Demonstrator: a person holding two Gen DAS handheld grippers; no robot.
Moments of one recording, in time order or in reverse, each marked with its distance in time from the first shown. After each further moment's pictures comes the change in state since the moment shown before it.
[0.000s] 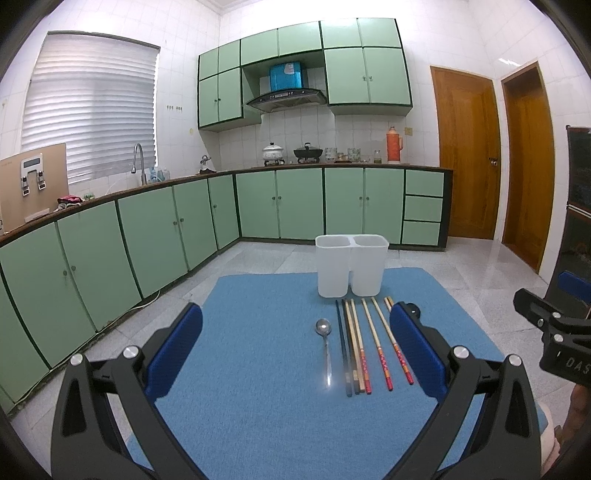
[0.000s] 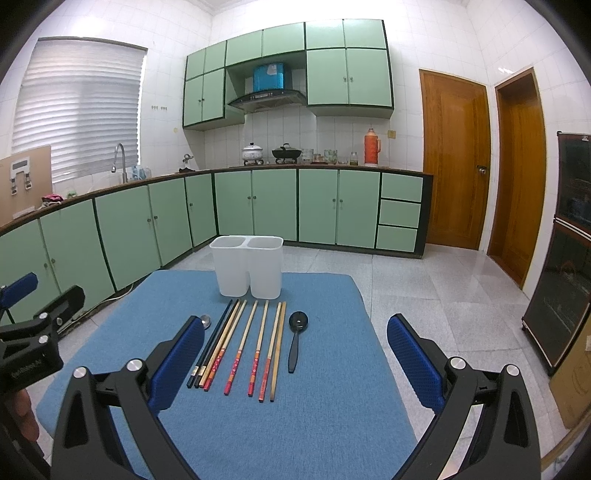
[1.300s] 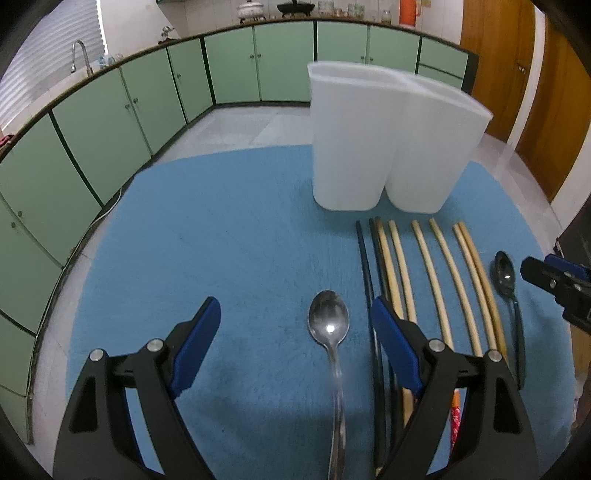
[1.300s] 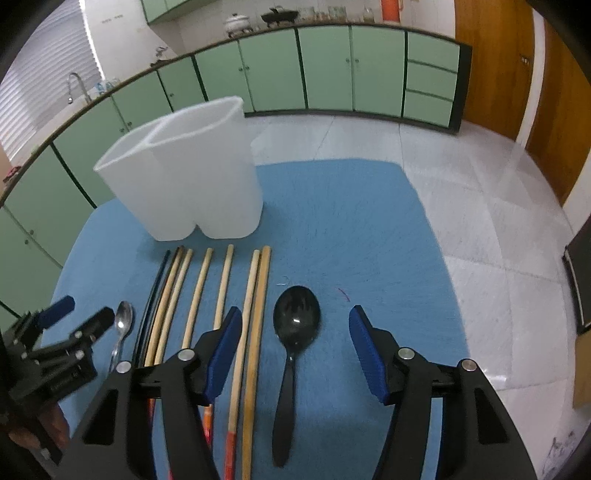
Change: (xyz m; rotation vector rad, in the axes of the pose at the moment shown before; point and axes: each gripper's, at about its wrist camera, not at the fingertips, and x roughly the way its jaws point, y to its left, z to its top) left arm 0.297 -0.031 -0.035 0.019 0.600 -0.054; right arm 0.293 -0.027 -0.003 0.095 0.599 0.083
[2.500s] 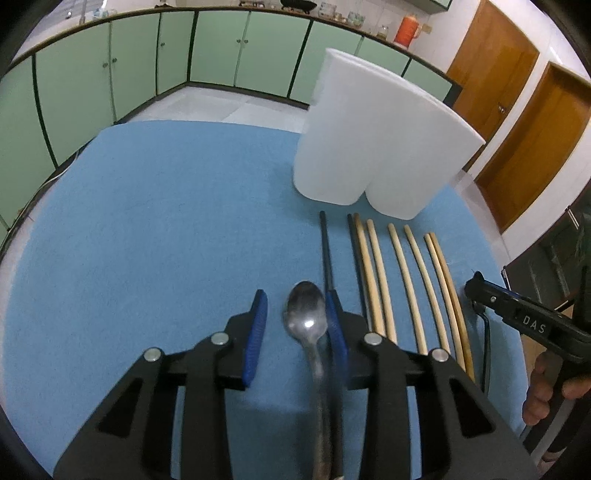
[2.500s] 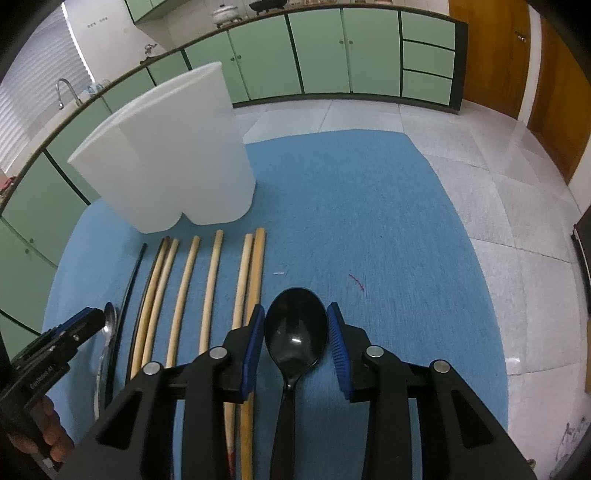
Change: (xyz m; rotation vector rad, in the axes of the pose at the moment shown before) left arm 0.014 0.034 -0.017 -0.143 -0.008 -0.252; right arm 0.019 -0.007 -0.007 0.040 0.029 0.026
